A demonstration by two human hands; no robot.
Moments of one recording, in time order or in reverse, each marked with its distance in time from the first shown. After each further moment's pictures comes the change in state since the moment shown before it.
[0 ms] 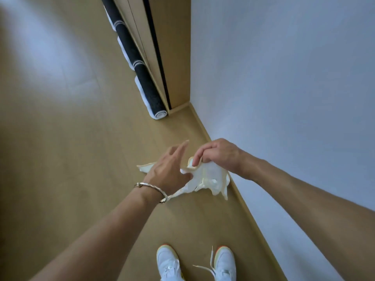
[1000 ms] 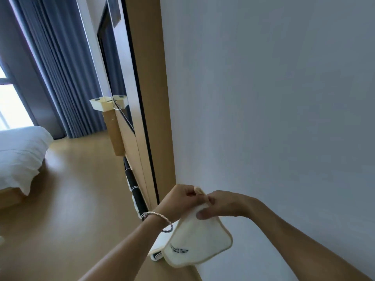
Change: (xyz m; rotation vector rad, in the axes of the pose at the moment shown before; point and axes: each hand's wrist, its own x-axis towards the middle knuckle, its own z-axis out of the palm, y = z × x) left_hand -0.230 0.331 -0.344 -0.458 0.162 0.362; right_hand -0.370 -0.325 -0.129 -0.443 0.155 -0.149
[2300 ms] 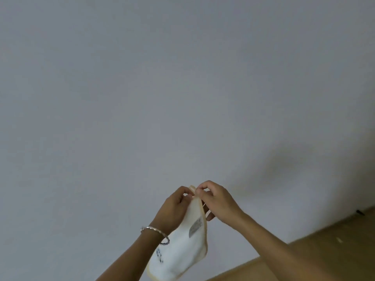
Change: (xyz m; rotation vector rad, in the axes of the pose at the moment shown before) left_hand -0.324 0.102 0.276 -0.021 -1.024 0.724; right_hand -0.455 -0.032 0.324 0.602 1.625 0.728
